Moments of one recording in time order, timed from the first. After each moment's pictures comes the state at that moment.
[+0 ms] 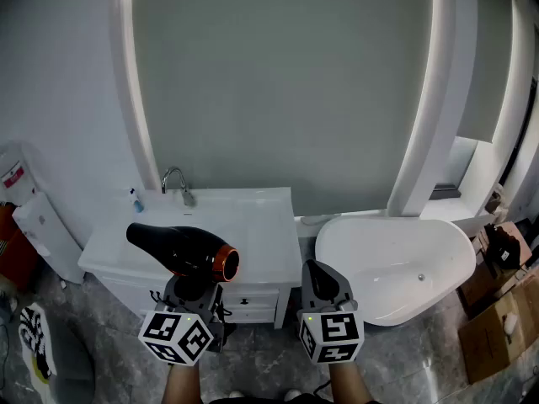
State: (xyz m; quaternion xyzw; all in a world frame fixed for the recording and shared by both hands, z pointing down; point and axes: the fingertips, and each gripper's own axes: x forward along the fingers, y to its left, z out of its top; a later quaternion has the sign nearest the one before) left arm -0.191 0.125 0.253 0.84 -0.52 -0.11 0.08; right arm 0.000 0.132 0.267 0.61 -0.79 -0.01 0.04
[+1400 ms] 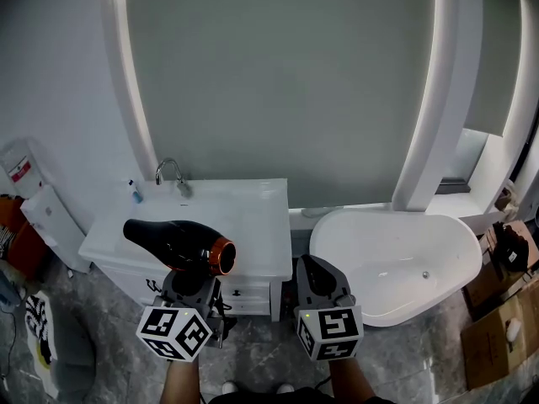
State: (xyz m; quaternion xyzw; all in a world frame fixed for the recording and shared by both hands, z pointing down) left arm -0.125 0.131 0.252 0.83 -0.55 -0.09 0.08; right arm 0.059 0.132 0.270 0.58 -0.81 0.00 0.03
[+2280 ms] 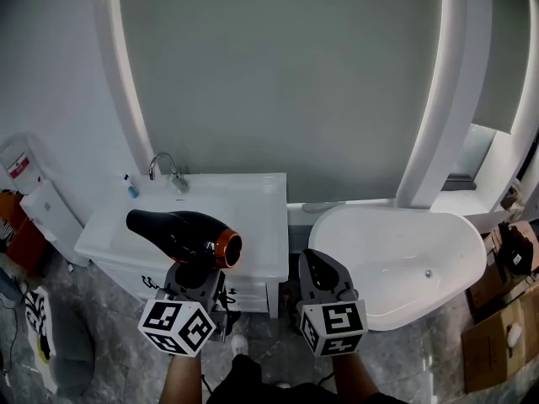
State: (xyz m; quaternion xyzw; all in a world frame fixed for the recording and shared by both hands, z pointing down) left arm -0.090 0.094 0.261 0.83 -0.55 -0.09 0.08; right arm 0.085 0.094 0.287 0.56 -0.82 0.02 0.02
